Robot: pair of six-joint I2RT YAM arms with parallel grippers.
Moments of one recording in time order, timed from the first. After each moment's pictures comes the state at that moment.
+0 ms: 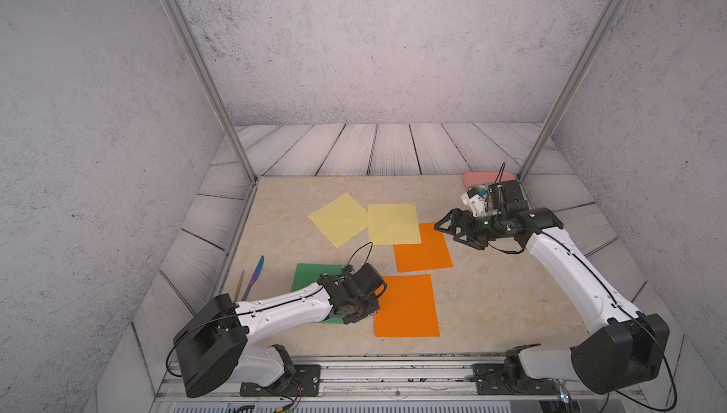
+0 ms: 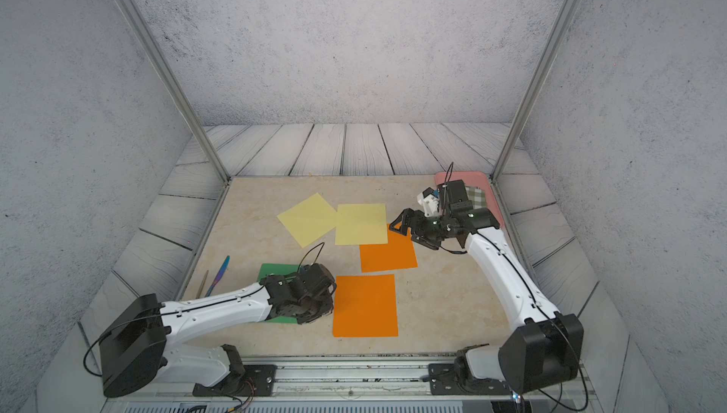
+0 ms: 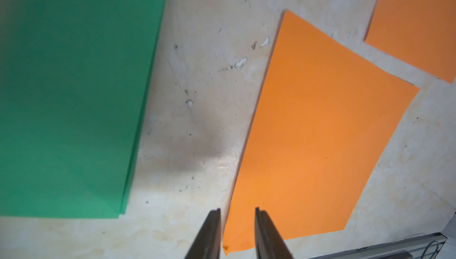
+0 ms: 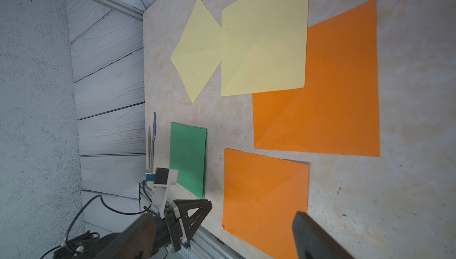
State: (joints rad) left arm -0.98 1.32 0.75 -0.59 -0.02 -1.26; right arm 0.23 1.34 1.26 -0.87 -0.60 0.51
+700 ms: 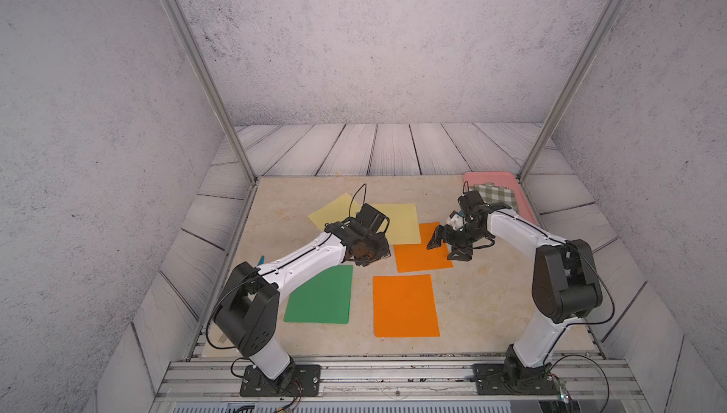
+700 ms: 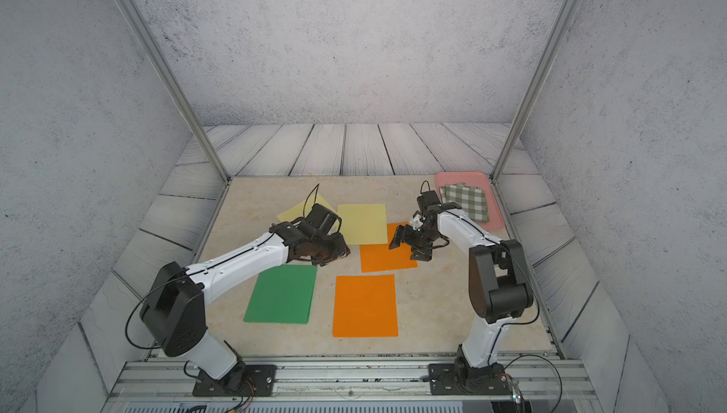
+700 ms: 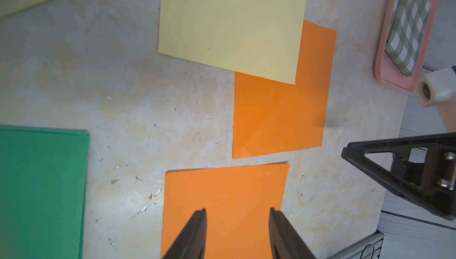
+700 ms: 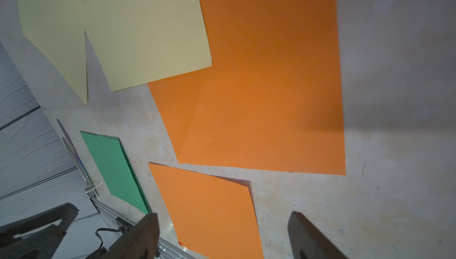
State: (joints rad) left arm -0.68 1.66 1.25 -0.61 0.16 -0.89; right arm 0.25 1.79 1.29 -0.87 -0.50 0.47
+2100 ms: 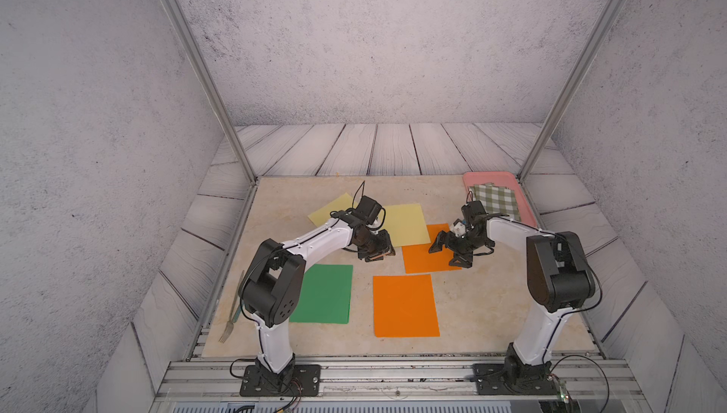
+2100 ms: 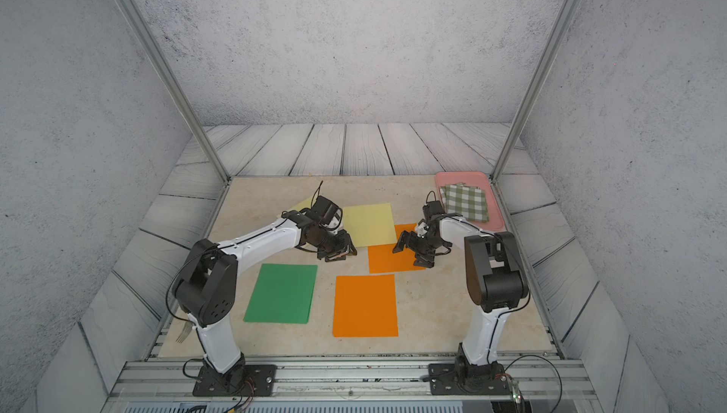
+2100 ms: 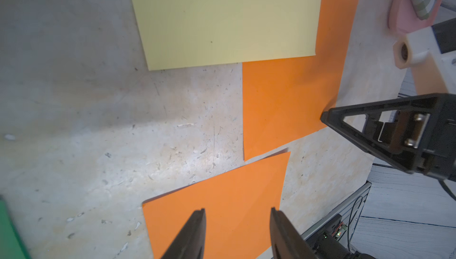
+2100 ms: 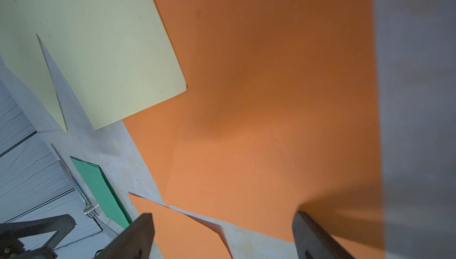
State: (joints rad) left arm -0.60 1.86 1.35 -0.63 0.42 -0.72; right arm 0.17 1.85 1.17 -0.71 -0.49 0.50
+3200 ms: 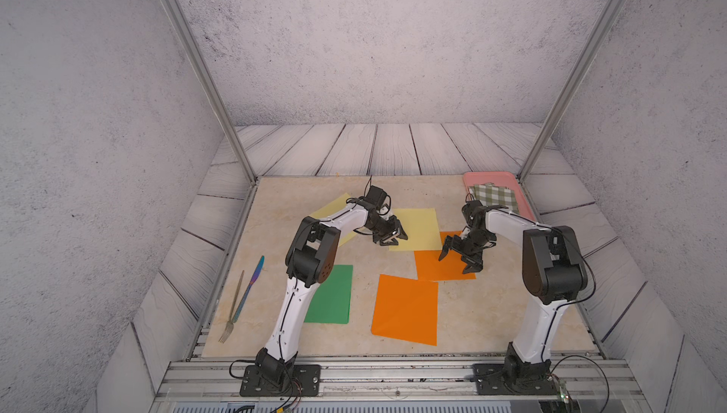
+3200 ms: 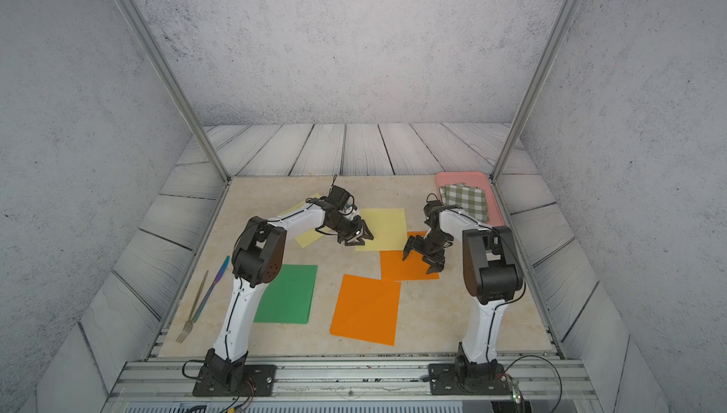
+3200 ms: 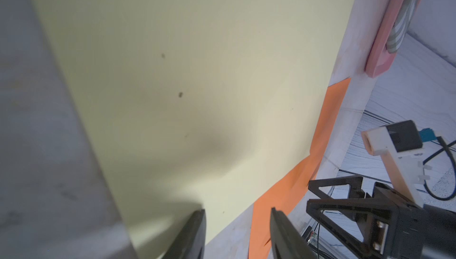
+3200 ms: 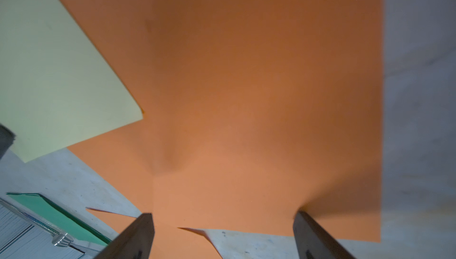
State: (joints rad) left arm -0.51 2.37 1.84 -0.60 0.68 -0.68; right arm 0.16 1.94 1.30 -0.98 -0.35 0.53
